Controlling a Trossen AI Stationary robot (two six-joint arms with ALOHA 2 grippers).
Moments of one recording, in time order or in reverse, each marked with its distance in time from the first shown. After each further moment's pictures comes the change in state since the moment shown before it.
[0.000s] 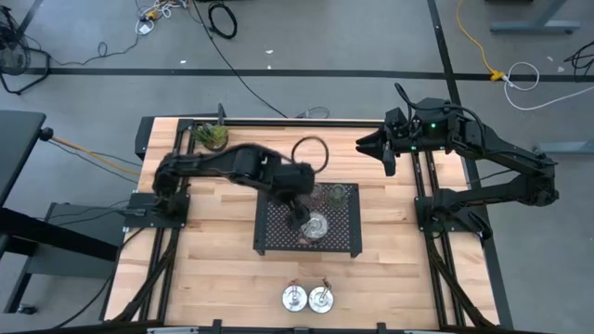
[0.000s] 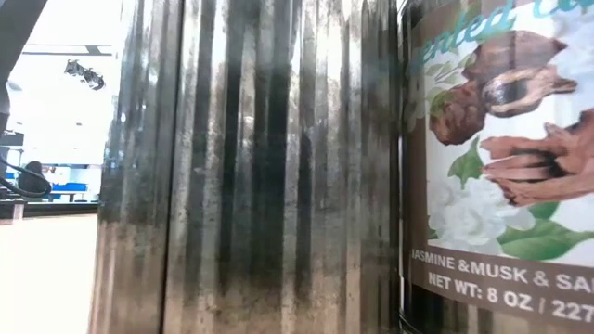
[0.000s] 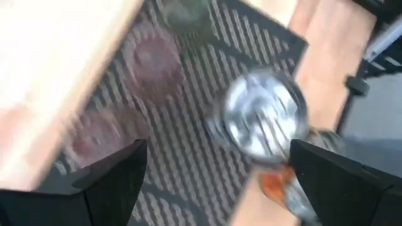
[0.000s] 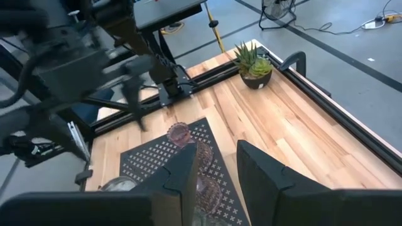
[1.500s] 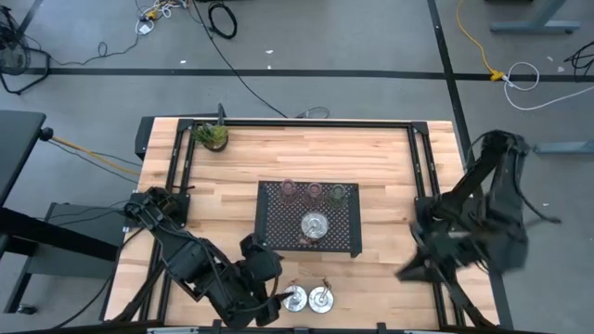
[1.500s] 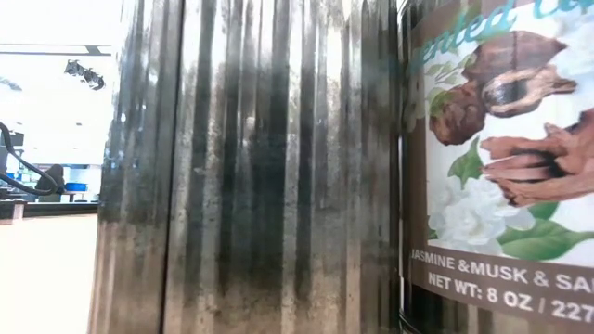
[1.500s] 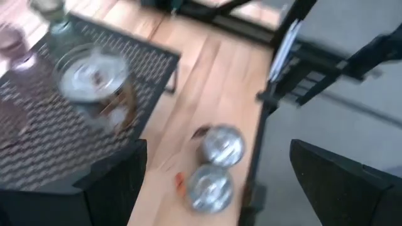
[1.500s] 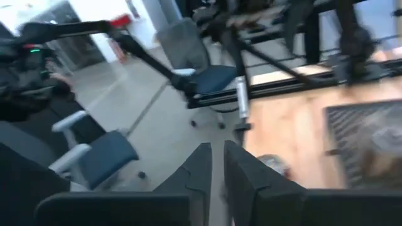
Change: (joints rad) left arm -0.562 -0.004 -0.001 0.183 -0.534 -0.303; right arm 1.348 0.092 -0.059 0.266 0.822 0.275
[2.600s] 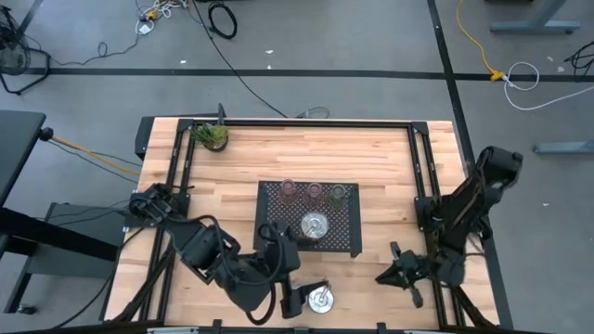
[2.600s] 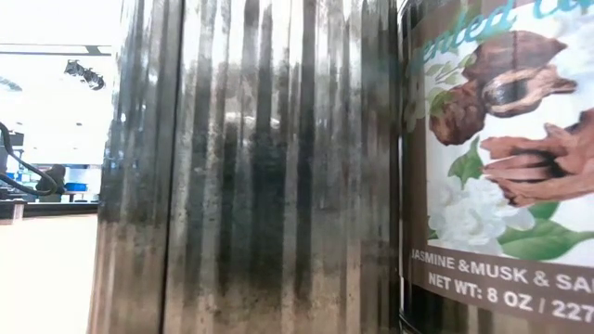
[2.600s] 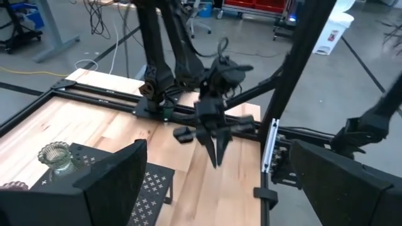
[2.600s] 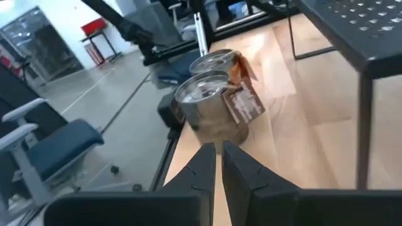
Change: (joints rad) left arm 0.078 0.002 0.000 0.440 -0.142 0.418; right arm 0.117 0.274 -0.948 1.171 0.191 0.104
